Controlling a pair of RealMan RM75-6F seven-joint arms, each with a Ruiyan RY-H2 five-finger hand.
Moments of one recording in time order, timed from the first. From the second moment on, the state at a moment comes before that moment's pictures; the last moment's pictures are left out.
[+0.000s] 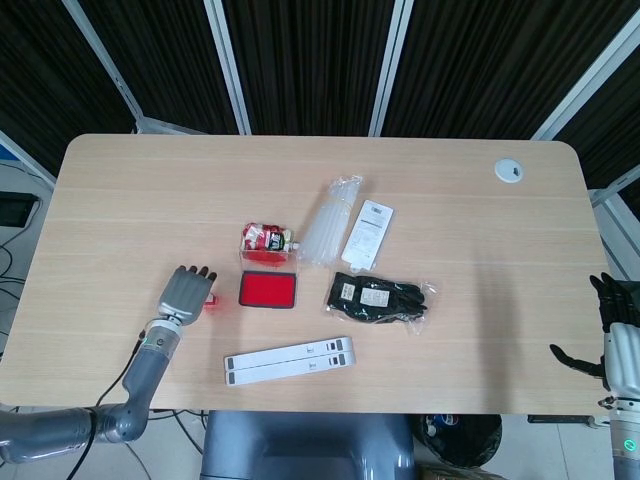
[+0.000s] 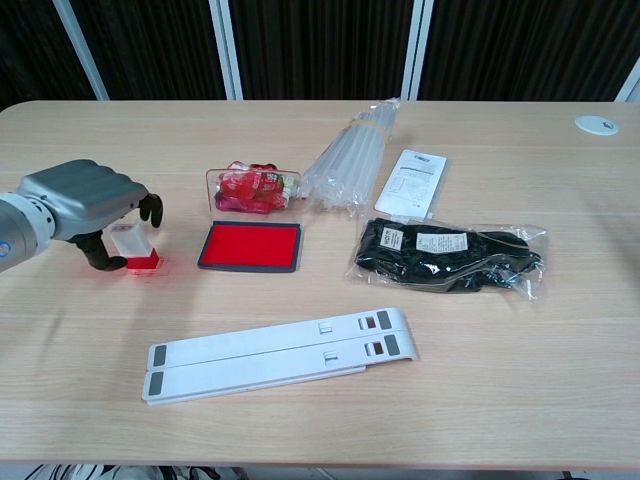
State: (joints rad) left arm -0.72 -1.62 -0.05 -1.43 0.86 1.05 0.91; right arm 0.04 -1.13 0.16 -1.66 -1.35 1.49 0.11
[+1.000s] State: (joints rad) left arm -0.35 -1.22 0.05 -1.70 1.27 1.48 0.36; right arm 0.04 -1.14 0.15 -1.64 -1.38 1.51 0.05
